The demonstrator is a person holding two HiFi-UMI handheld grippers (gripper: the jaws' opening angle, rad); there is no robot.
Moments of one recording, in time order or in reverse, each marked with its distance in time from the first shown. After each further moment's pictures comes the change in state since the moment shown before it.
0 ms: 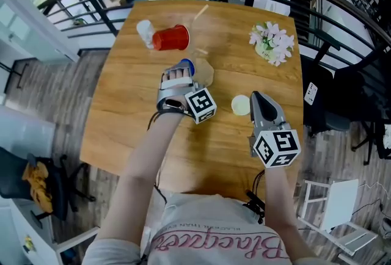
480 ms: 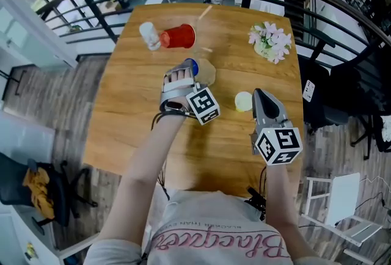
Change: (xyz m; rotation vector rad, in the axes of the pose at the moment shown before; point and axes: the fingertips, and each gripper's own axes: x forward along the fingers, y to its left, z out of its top) left arm -0.029 0.008 0.003 -0.151 -0.131 -0.011; right arm -0.013 0.019 0.013 -0.023 -0.038 -0.053
